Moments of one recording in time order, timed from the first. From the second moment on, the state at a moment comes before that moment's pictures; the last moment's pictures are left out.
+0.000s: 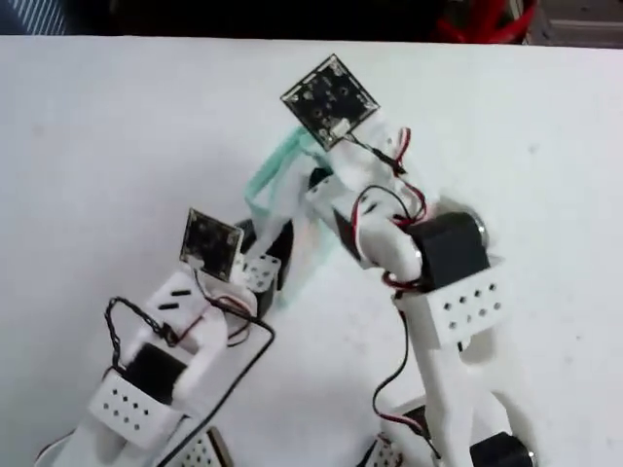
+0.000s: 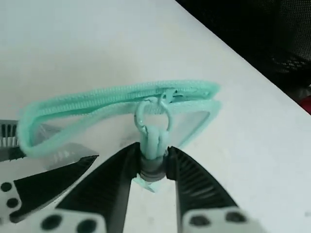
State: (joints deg) left arm 24.2 -76.4 78.8 26.6 5.8; right arm -26.8 -28.6 -2.7 82.3 22.3
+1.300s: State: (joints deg) left arm 23.0 -94.1 78.9 30.5 8.0; right arm -31.3 -22.6 -13.4 97.8 20.6
